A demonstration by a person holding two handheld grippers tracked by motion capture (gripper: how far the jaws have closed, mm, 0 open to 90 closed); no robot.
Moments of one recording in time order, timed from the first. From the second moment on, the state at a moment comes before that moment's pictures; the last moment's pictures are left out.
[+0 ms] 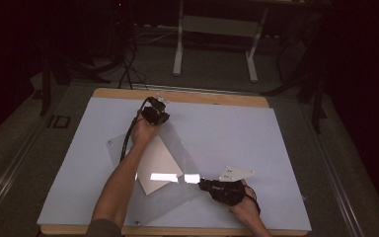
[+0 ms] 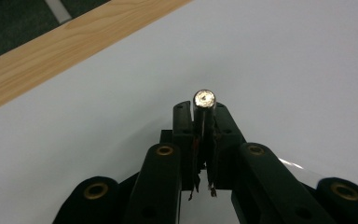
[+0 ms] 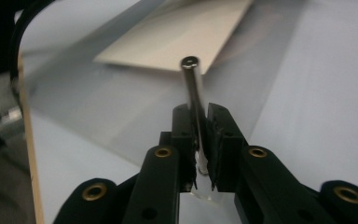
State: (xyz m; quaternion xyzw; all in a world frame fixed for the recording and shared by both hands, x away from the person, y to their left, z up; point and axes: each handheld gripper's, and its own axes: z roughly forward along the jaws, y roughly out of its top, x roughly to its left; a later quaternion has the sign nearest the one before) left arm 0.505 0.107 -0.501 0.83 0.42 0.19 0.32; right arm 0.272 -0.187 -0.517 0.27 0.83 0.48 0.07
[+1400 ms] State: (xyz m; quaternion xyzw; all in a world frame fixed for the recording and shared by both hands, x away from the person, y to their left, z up) left arm 0.487 0.187 -0.476 0.82 0.47 0.11 0.32; right arm 0.459 -0.241 -0.480 0.44 0.77 0.46 0.07
